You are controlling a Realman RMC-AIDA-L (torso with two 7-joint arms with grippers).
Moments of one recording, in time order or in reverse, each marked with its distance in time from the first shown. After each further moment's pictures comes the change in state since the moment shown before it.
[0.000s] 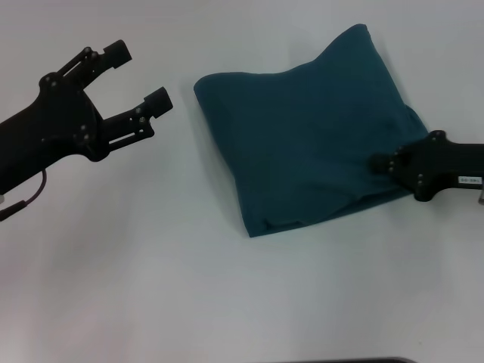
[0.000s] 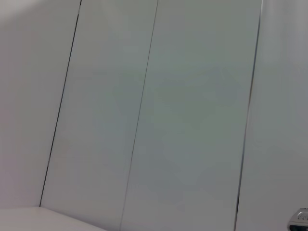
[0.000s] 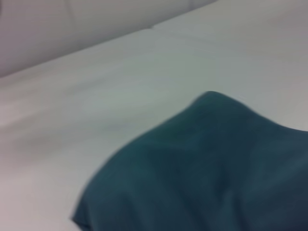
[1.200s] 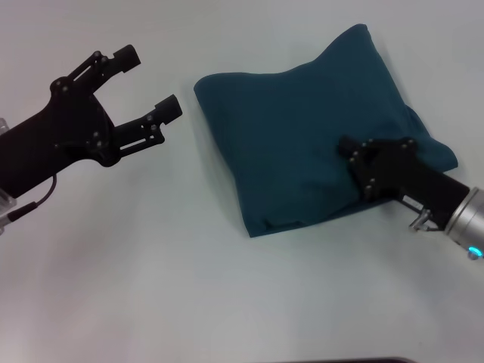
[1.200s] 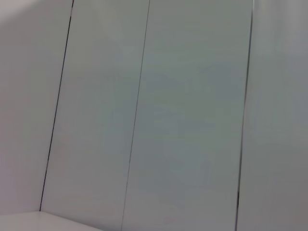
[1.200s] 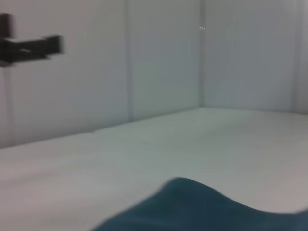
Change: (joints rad) left arm -0.027 0.001 -0.001 0.074 -0.001 0.000 0.100; right arm -0.051 0.014 0.346 0.640 0.264 0.167 -0.811
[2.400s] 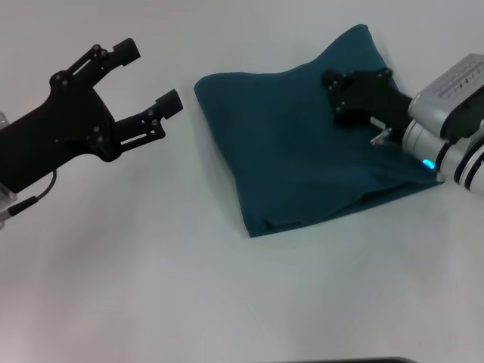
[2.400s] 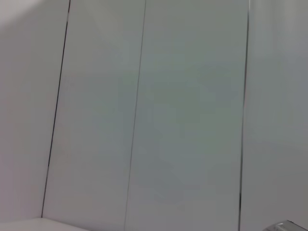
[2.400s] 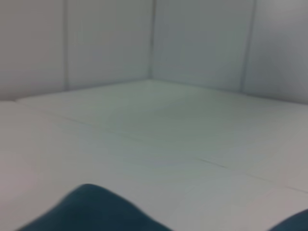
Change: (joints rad) left arm -0.011 -0.003 -0.011 0.003 0.000 0.001 0.024; right arm 0.242 0.002 0.202 0.063 0.002 0.379 -0.061
